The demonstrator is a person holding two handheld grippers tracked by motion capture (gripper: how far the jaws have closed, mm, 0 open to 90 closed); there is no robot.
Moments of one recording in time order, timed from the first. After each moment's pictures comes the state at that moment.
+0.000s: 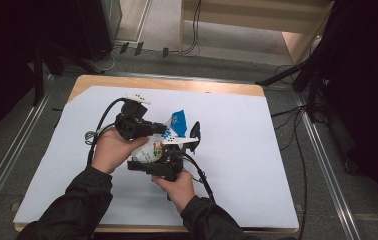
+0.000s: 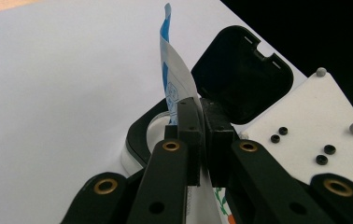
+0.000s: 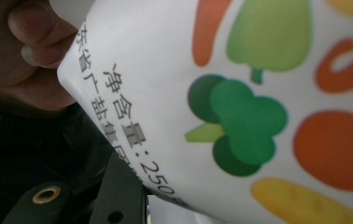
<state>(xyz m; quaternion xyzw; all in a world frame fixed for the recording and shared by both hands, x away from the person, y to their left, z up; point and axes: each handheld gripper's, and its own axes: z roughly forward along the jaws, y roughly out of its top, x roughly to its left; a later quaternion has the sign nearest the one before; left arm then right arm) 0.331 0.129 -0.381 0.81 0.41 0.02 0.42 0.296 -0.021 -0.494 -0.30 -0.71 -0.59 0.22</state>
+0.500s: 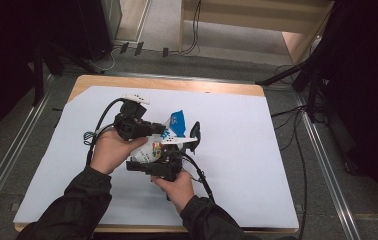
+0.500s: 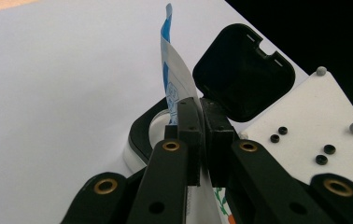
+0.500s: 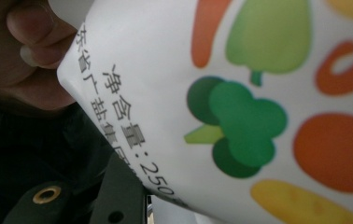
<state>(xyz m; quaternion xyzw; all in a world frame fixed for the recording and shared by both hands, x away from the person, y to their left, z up) 0.329 0.130 -0.381 0.81 0.41 0.02 0.42 0.296 -0.019 -0.493 -0.30 -0.71 -0.59 0.22</state>
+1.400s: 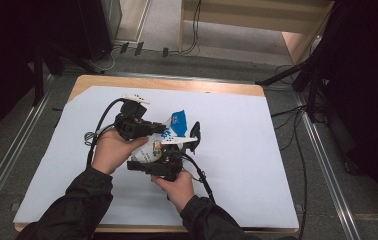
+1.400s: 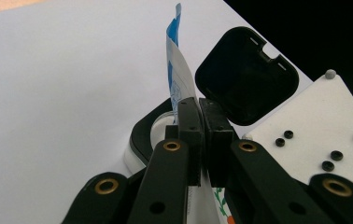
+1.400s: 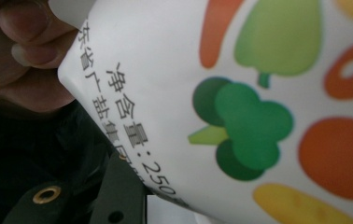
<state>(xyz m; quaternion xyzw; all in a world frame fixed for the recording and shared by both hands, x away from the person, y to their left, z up) 0.330 0.130 -0.382 0.80 0.42 0.02 0.42 0.296 -0.019 -0.493 -0.31 -0.72 -0.59 0.21</state>
